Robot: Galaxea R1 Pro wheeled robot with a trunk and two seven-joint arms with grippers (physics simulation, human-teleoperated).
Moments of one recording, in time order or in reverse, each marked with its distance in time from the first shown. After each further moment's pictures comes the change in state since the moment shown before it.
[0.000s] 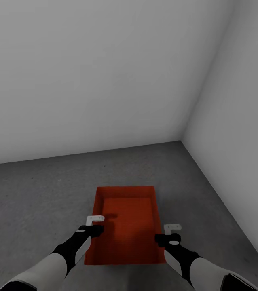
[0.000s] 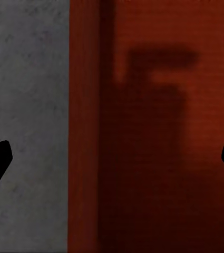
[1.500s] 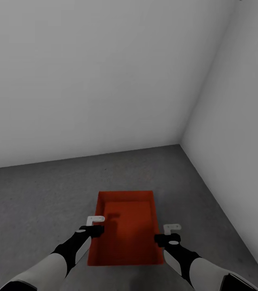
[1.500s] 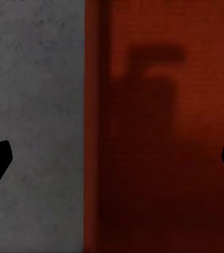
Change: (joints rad) left arm 0.000 -0.001 0.000 0.001 0.004 0.009 -0.007; right arm 0.000 0.002 0.001 -0.001 0.000 0.001 0.002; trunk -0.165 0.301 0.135
